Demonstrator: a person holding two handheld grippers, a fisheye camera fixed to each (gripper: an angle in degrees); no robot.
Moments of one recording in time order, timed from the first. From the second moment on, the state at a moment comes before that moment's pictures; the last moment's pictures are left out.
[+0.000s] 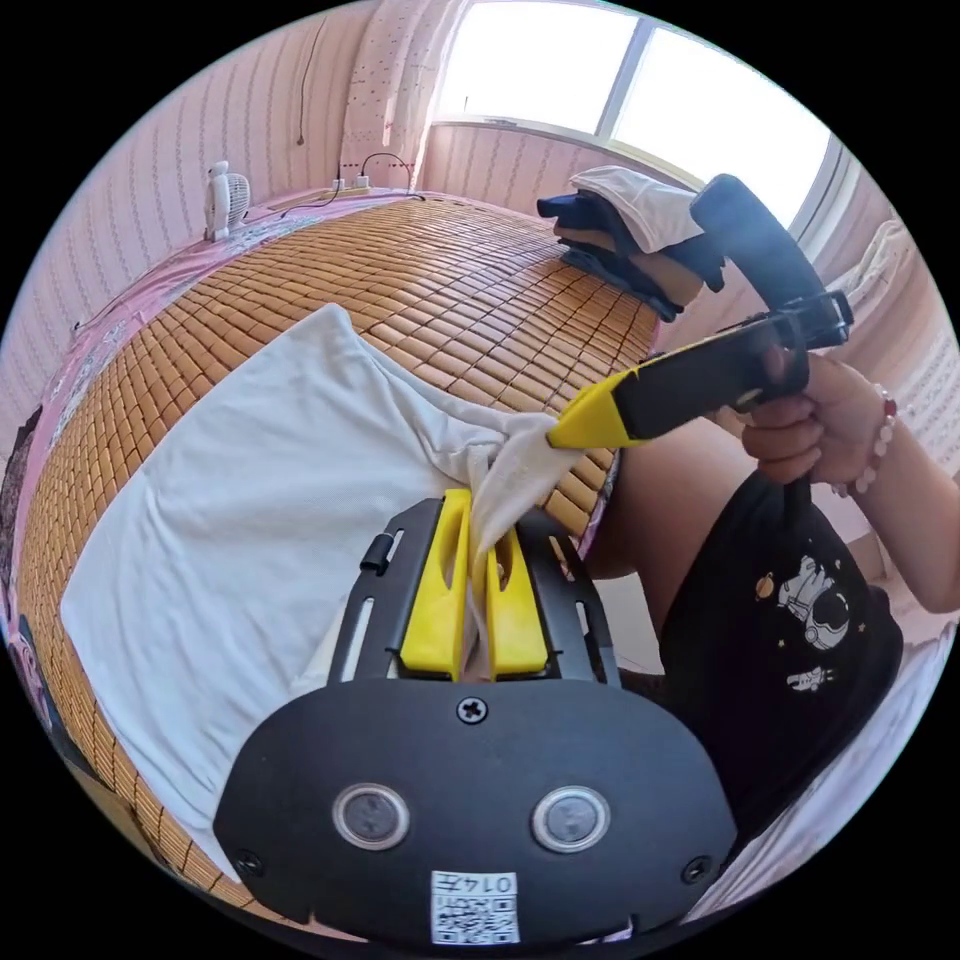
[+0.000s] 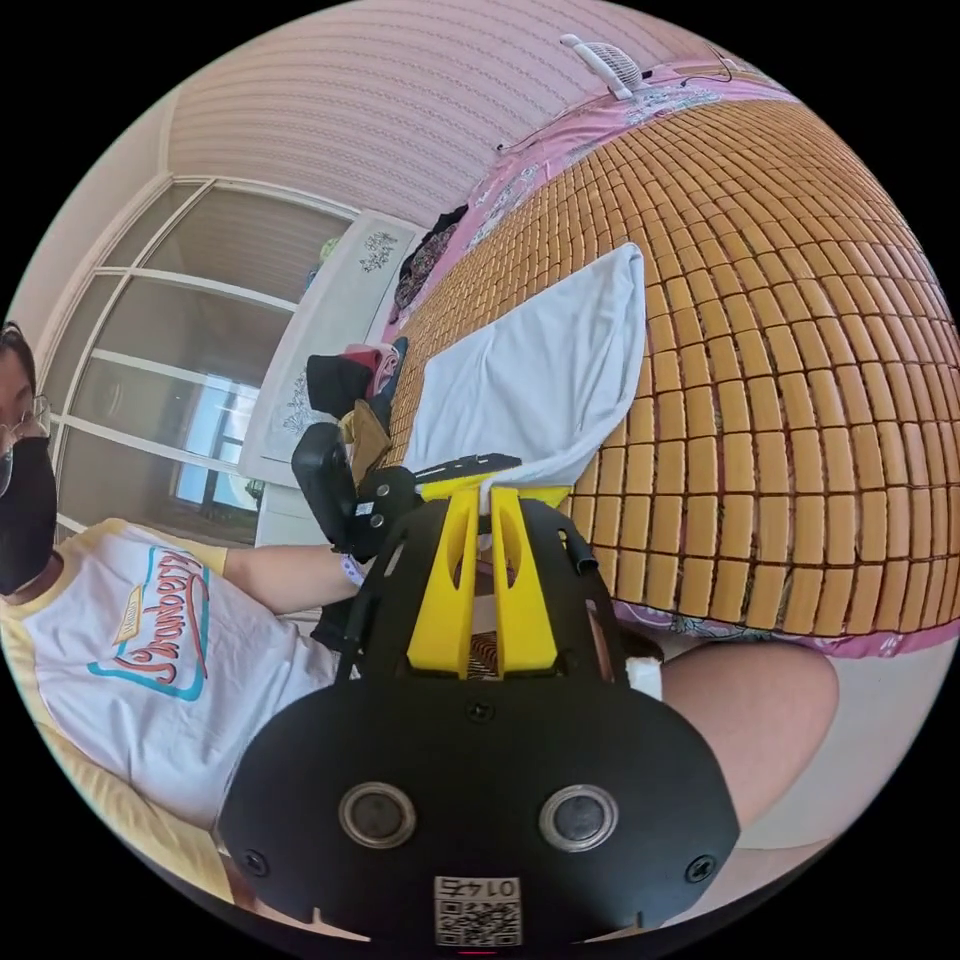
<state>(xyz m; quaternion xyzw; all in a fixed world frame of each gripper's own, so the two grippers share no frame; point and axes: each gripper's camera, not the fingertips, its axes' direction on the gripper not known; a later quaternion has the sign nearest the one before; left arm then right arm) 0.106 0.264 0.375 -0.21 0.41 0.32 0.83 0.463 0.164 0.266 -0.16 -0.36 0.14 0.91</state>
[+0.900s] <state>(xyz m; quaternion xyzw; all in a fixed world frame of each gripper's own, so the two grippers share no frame) -0.005 0.223 0.296 -0.12 0.58 0.16 0.79 0.534 0.152 0.186 -0.01 -0.21 0.18 0.96</state>
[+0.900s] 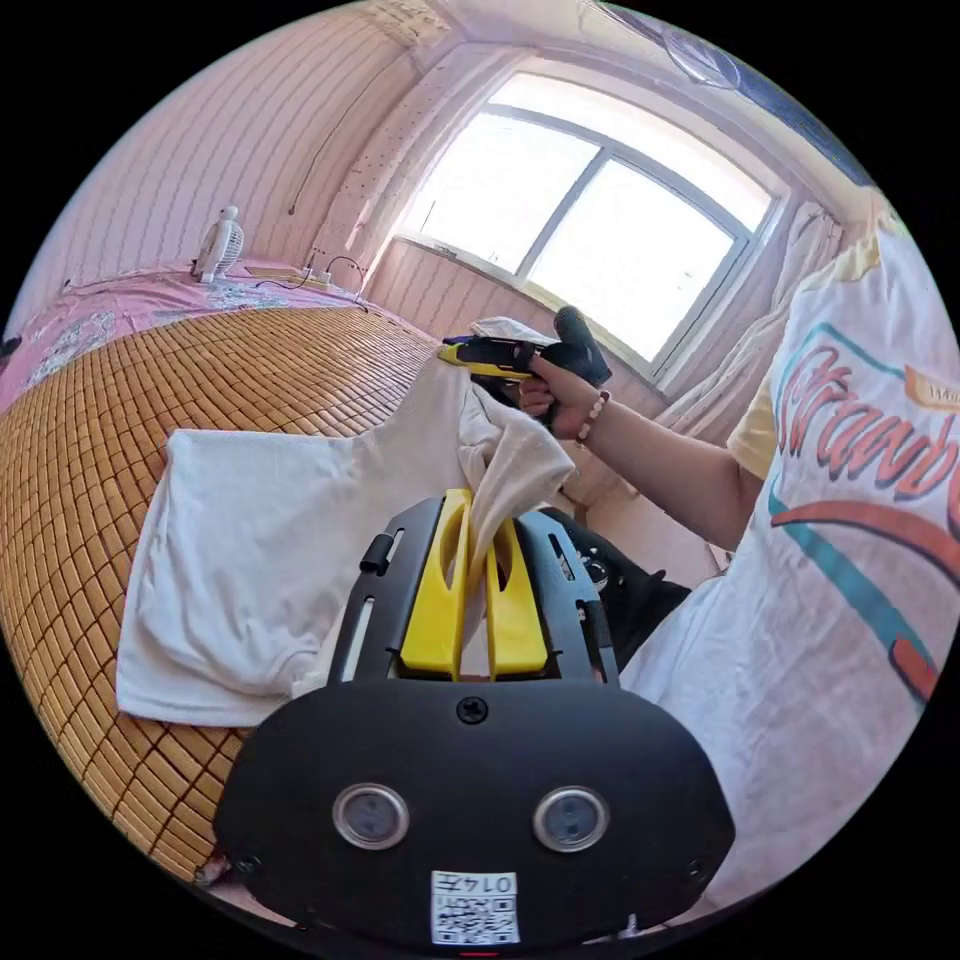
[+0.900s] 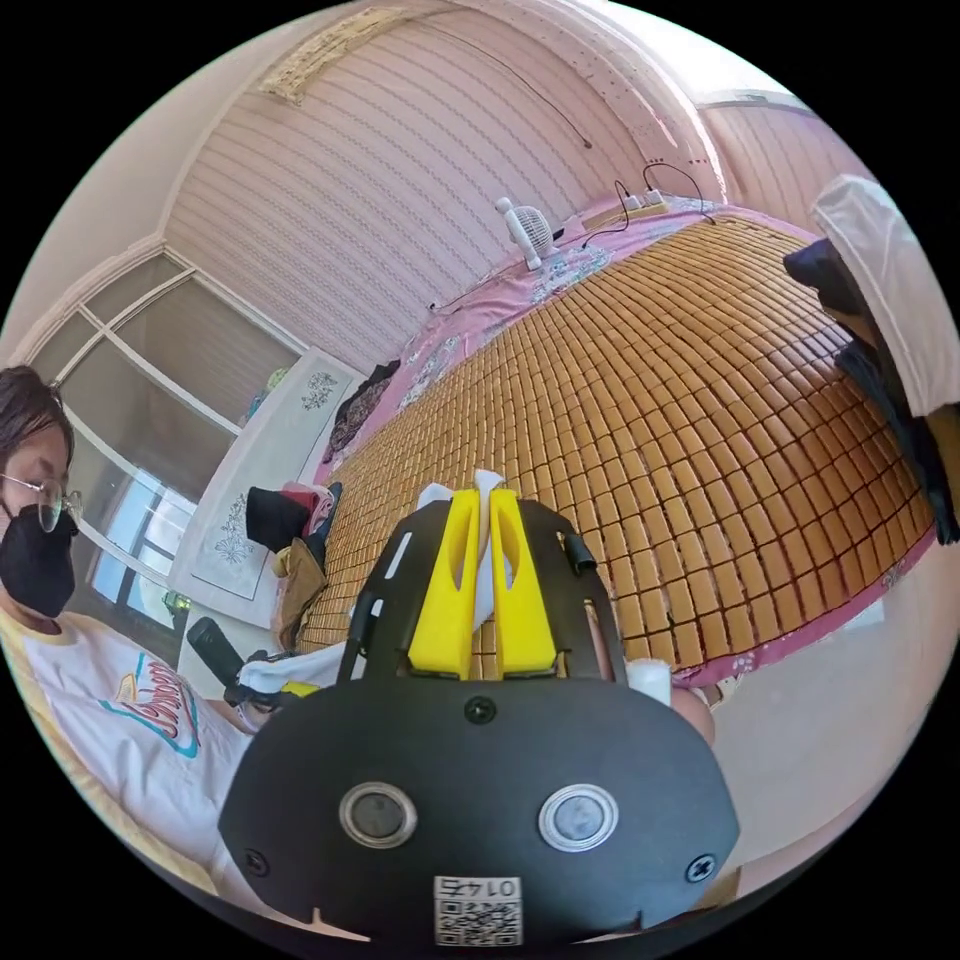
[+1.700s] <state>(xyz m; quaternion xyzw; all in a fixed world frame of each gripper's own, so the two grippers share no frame) -0.093 0.249 0.391 -0.25 0.27 0.00 0.93 0.294 0.050 0.382 -0.19 -0.10 -0.19 0.96</state>
